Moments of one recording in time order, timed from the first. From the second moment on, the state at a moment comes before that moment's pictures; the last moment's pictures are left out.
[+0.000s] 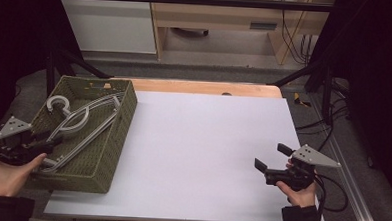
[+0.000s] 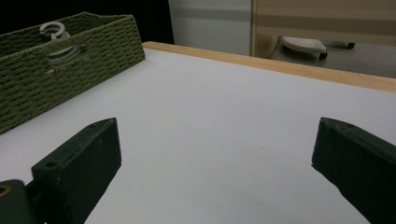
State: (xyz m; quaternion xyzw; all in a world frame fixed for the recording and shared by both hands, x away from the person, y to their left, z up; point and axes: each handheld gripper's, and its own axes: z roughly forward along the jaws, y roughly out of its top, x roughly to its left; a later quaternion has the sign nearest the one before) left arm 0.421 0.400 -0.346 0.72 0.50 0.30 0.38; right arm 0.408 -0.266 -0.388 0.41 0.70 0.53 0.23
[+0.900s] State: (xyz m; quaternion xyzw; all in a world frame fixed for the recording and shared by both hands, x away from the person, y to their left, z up) left arm 0.412 0.293 -0.378 0.74 0.37 0.25 0.51; right arm 0.406 -0.270 -0.386 0.41 0.70 0.55 0.23
